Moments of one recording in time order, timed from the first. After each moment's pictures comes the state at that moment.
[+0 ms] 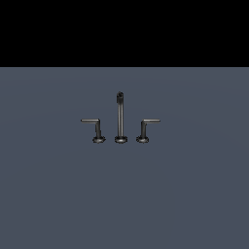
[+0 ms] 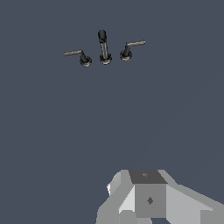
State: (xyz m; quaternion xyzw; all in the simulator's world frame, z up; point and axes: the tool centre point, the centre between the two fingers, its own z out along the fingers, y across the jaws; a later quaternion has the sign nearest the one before) arm -0.238 0.001 0.457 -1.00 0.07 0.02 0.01
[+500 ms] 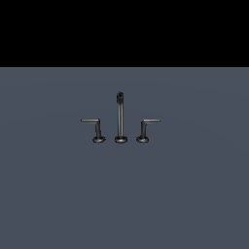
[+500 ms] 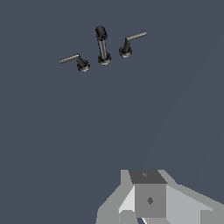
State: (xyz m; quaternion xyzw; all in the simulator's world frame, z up) arm -0.218 0.041 0.413 -0.99 0.16 0.02 0.01
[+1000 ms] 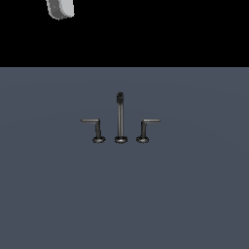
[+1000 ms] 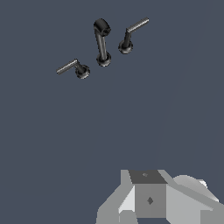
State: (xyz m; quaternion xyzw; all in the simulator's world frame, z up) arm -0.187 0.083 0.363 -0.97 0.26 0.02 0.01
